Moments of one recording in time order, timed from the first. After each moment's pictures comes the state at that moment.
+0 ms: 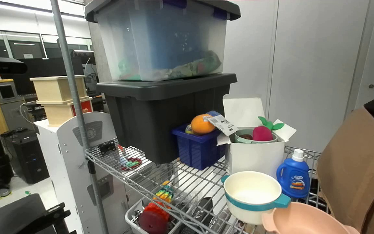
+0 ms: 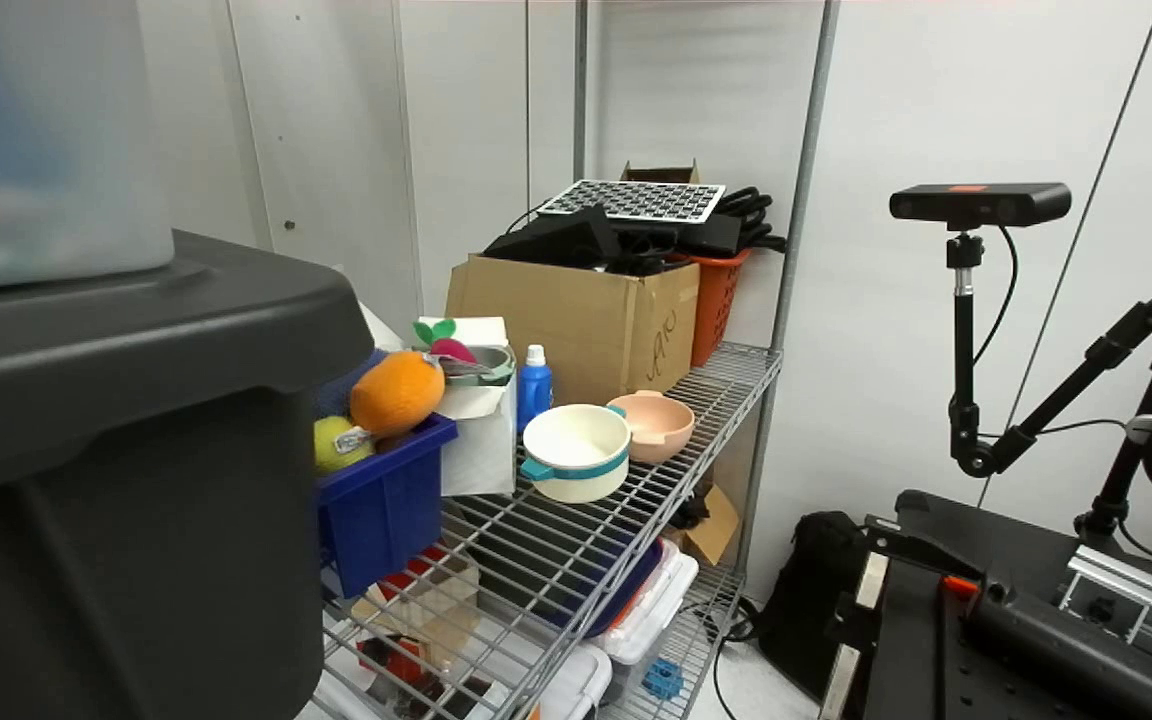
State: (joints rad) arm -0.15 -0.62 0.07 -2.40 -0.18 2.00 0.24
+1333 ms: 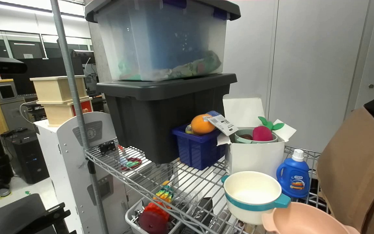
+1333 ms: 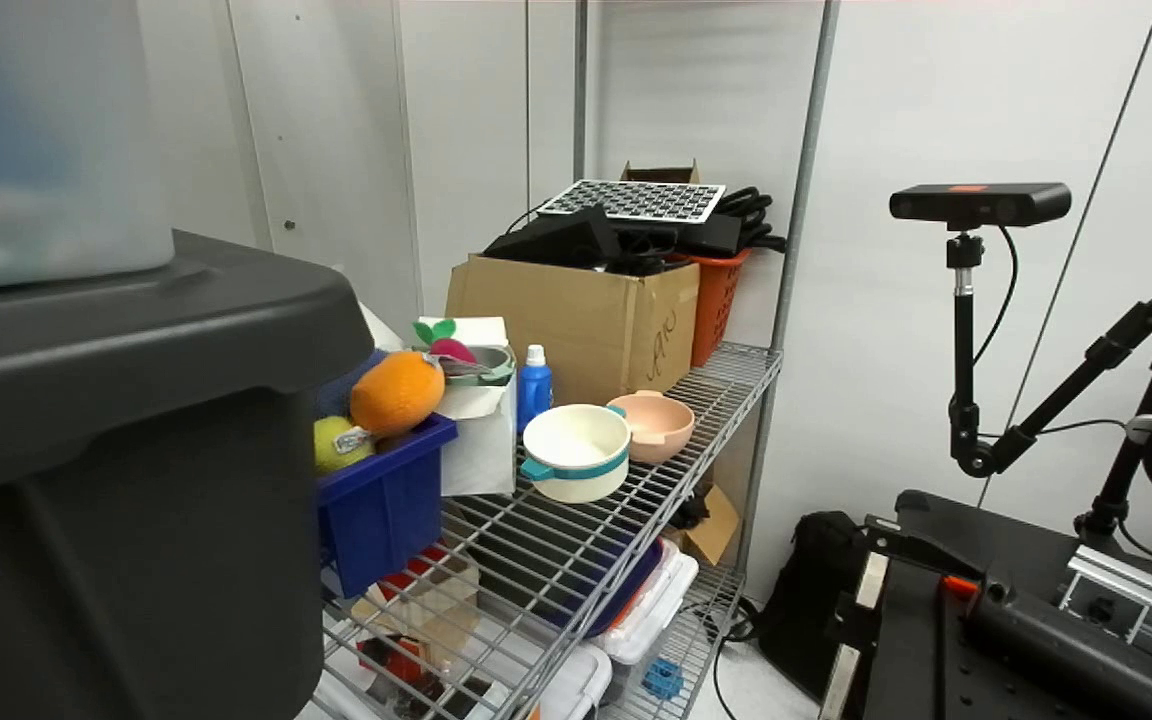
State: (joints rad) arm -0.15 -0.62 0.07 -2.40 -0.18 2.00 0.24
